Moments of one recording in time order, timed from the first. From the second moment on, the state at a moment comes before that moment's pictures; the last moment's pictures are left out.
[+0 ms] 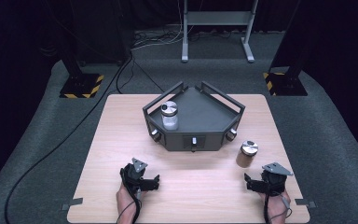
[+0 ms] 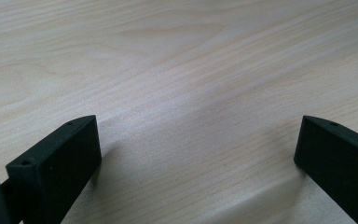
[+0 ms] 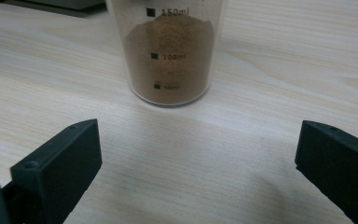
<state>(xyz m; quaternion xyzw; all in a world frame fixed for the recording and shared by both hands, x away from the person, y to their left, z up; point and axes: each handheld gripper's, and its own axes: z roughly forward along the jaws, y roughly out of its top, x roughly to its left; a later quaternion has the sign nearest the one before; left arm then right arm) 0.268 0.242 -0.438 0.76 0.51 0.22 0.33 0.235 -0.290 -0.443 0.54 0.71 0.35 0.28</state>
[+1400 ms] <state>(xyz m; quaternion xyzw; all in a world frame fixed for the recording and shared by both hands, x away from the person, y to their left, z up) 0.267 0.241 -0.439 0.76 0.51 0.22 0.33 0.296 -0.273 -0.433 0.52 0.72 0.38 0.27</state>
